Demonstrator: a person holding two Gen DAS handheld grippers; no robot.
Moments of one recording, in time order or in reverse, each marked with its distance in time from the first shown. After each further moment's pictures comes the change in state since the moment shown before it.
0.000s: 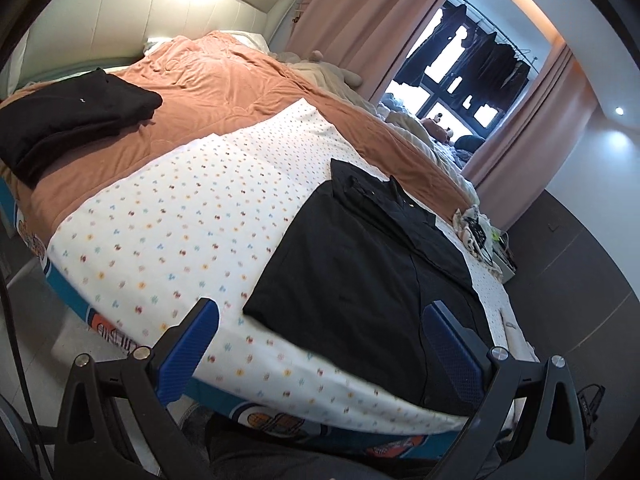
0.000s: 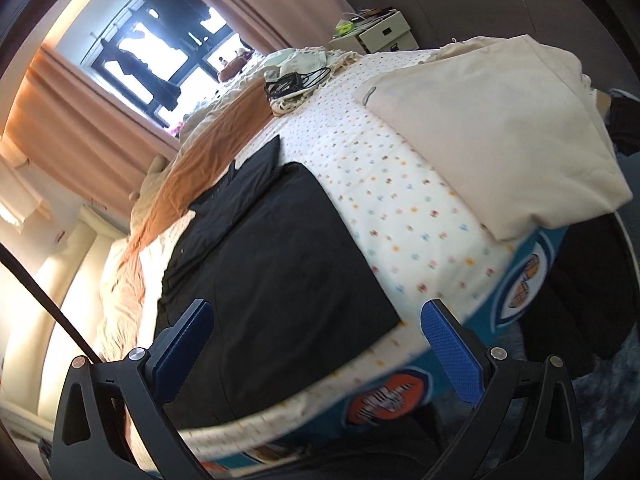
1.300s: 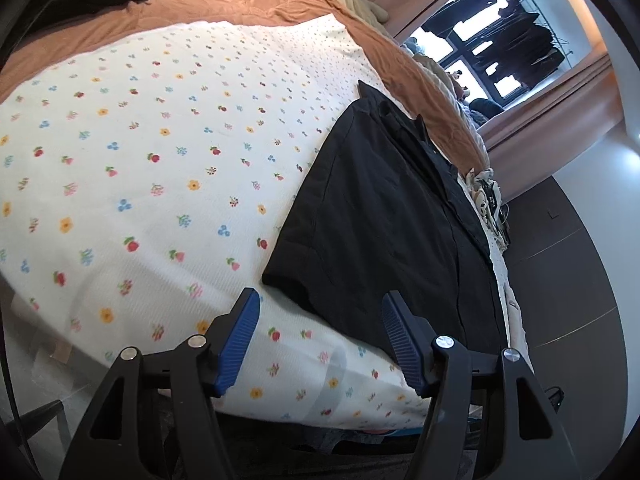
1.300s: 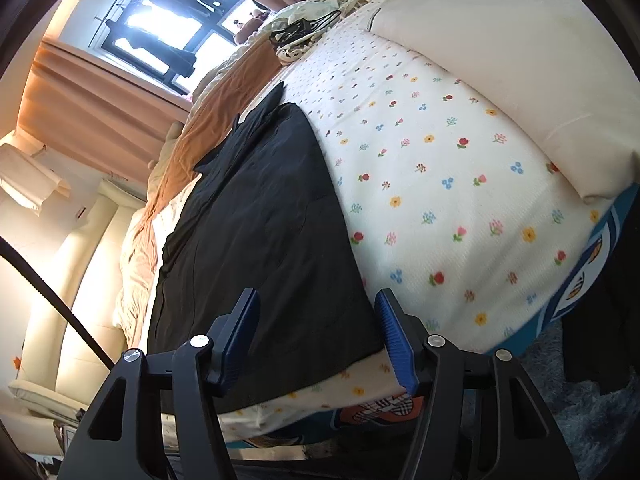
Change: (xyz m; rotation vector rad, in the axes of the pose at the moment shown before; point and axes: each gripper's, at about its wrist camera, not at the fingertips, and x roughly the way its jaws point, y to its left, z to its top) left arm 0.124 0.065 -0.023 -0.143 0.264 -0.060; right arm 0.114 -0.044 -0.002 0.047 0.127 0.145
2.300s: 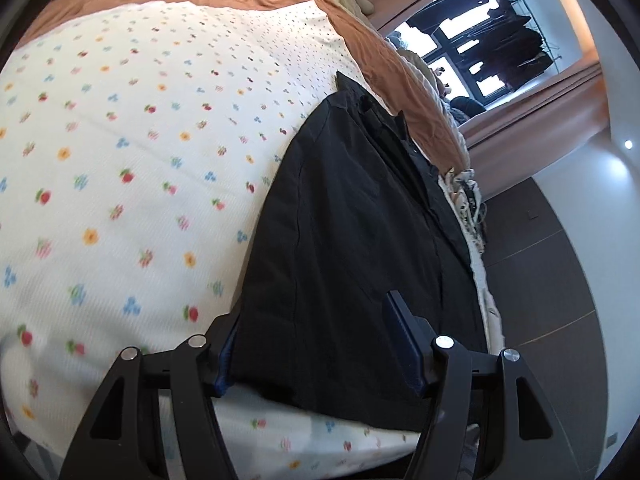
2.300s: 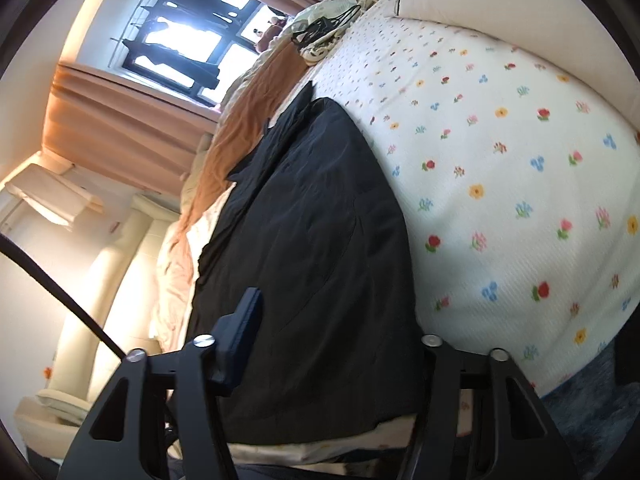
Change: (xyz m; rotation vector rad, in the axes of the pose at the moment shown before) left arm 0.051 -0.022 0.029 0.002 0.016 -0.091; right arm 0.051 -0.002 -0.001 0.045 -0.028 0.105
